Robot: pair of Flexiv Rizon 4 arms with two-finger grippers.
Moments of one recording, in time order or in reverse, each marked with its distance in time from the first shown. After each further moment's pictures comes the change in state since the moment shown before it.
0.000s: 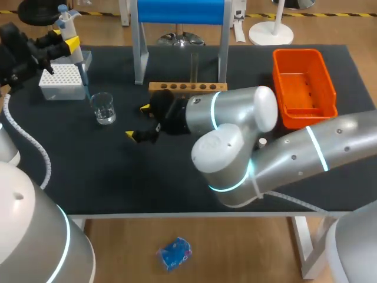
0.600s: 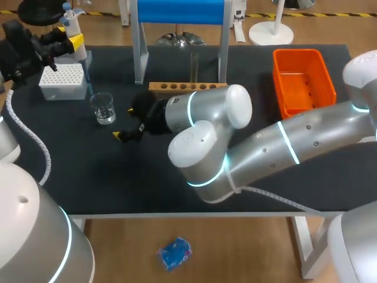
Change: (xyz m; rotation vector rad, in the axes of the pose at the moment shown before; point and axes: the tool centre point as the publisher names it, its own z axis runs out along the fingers) left arm -0.002 0.002 0.014 0.001 0.034 0.016; right arm -0.005 -0.005 0.051 0.048 -0.010 0.027
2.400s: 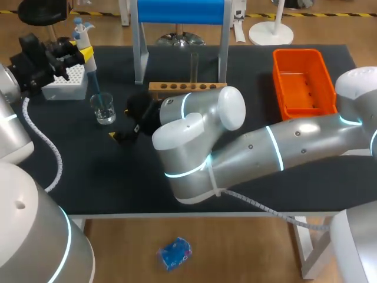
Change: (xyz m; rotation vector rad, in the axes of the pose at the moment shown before) left arm -0.011 0.060 0.022 -0.013 -0.013 -0.085; right arm 0.003 0.001 0.012 0.005 -0.012 0.000
